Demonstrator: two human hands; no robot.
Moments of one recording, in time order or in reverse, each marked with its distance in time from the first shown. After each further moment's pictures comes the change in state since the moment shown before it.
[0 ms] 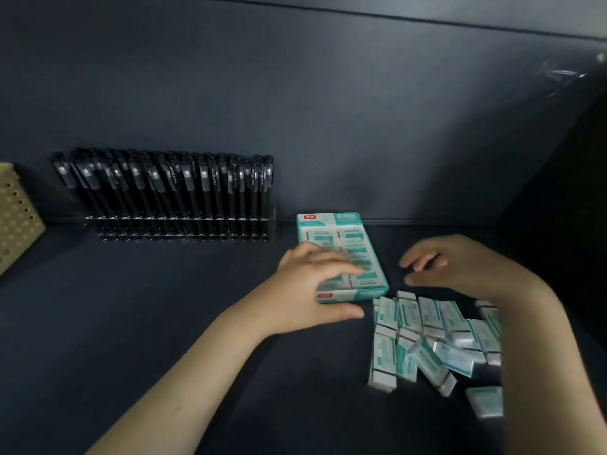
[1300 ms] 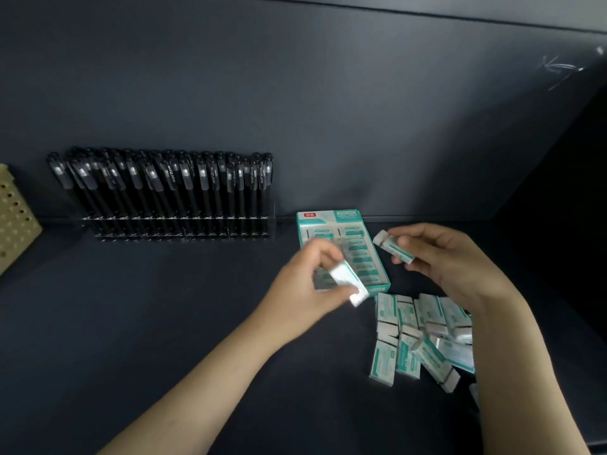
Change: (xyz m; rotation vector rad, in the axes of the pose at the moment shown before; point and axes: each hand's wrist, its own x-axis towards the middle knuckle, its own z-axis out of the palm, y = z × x) left_hand -0.006 0.003 0.018 -0.445 0.266 -0.189; right_hand 0.007 0.000 0.032 0.804 0.145 -0.058
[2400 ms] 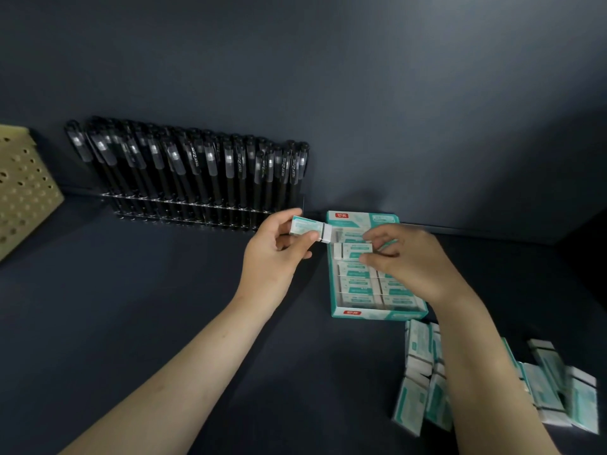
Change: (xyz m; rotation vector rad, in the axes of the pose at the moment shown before) left_hand 0.036 -0.046 -0.031 -0.423 0.489 -0.226; right_hand 0.063 0.009 0.063 -0.554 -0.082 -0.014
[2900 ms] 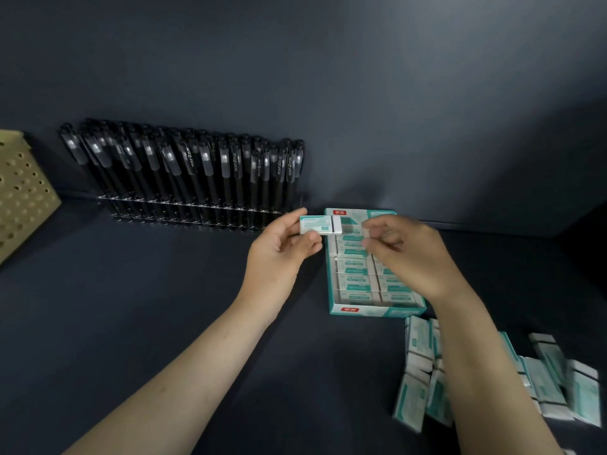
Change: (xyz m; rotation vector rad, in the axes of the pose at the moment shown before) left_hand -0.004 -0.001 0.006 -0.182 -0.066 -0.067; right_hand -0.002 0.001 0.003 0.048 0.121 -0.085
